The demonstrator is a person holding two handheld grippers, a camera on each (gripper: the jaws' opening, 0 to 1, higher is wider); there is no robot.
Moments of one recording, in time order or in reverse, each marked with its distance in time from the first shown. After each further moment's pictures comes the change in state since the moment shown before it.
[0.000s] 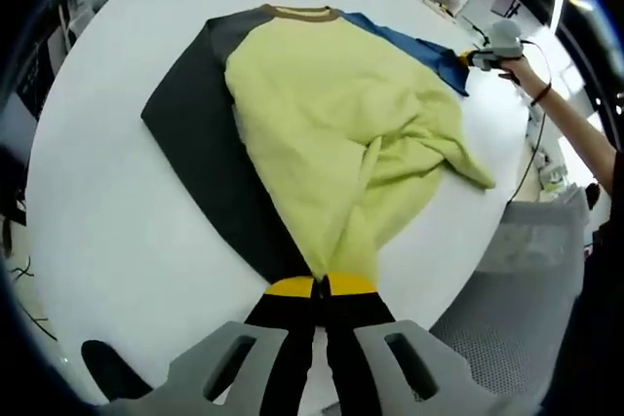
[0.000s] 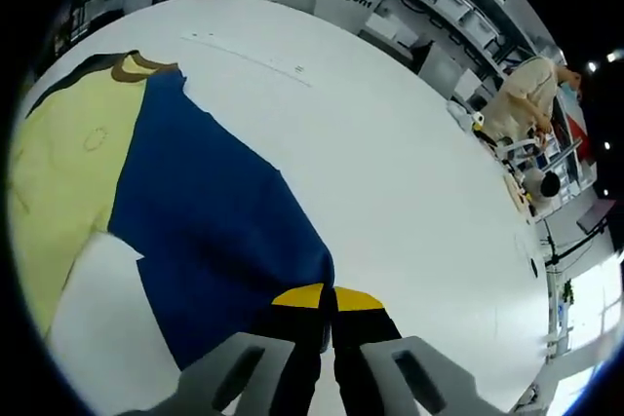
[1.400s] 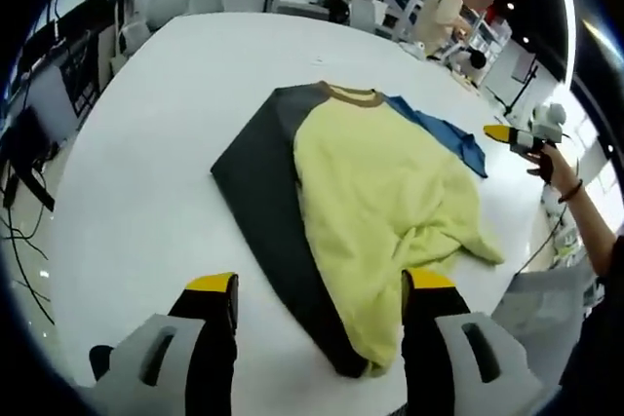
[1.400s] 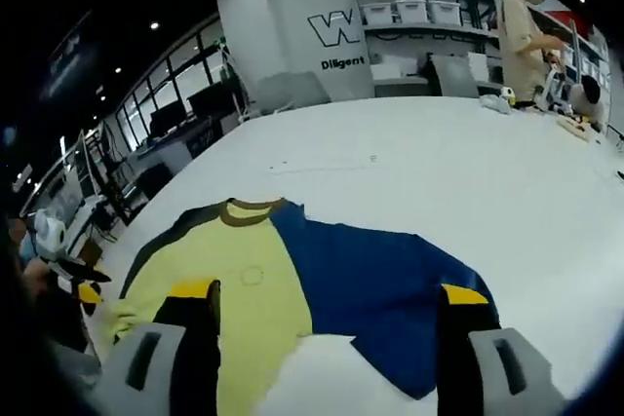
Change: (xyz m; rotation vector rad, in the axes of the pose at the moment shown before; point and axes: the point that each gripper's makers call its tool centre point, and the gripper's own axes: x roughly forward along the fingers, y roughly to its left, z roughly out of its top) left arm -0.032 0.033 0.048 -0.136 -0.314 0.092; right arm -0.092 0.111 0.066 0.435 -0.364 0.467
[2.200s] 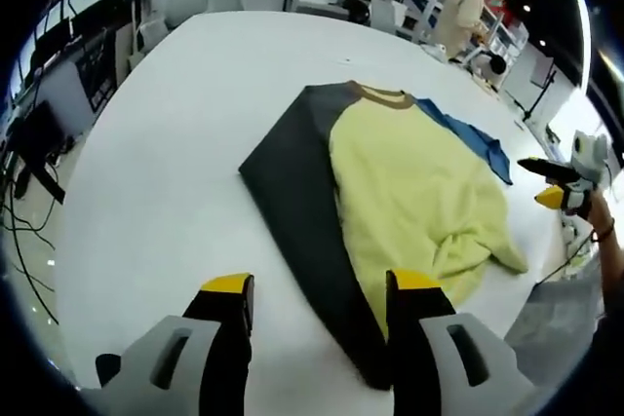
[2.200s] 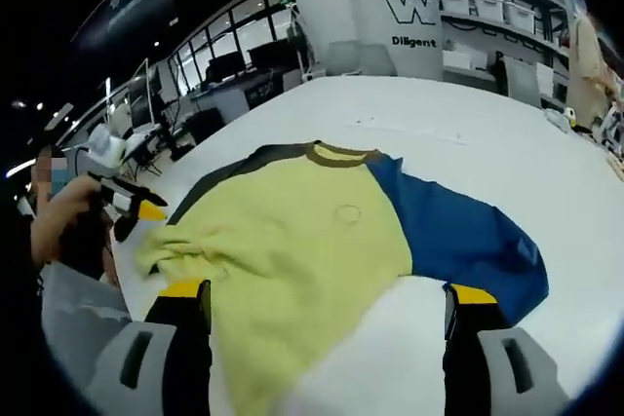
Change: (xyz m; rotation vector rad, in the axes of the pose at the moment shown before) left arm 0.017 0.030 -0.001 -0.038 -0.003 0.081; right arm -0.022 0.073 -0.060 -0.215 0.170 0.154
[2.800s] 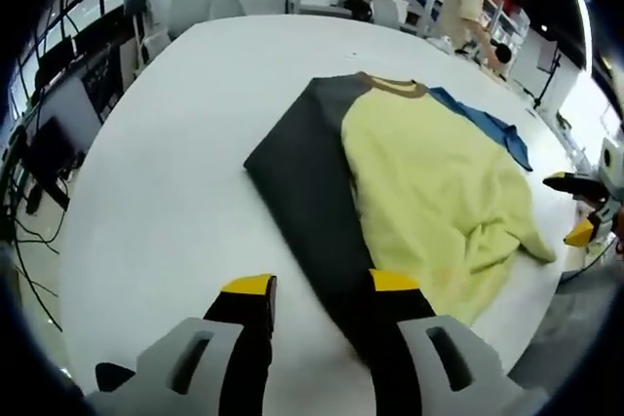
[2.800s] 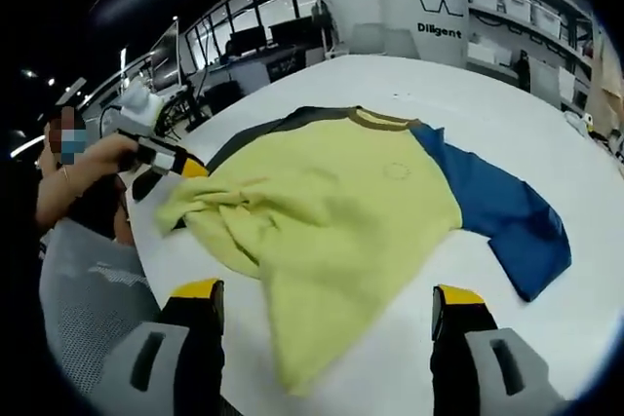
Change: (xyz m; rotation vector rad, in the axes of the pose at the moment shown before) left arm 0.017 0.008 -0.005 0.074 -0.034 0.102; right arm -0.003 0.055 -0.046 -0.038 0.056 0.050
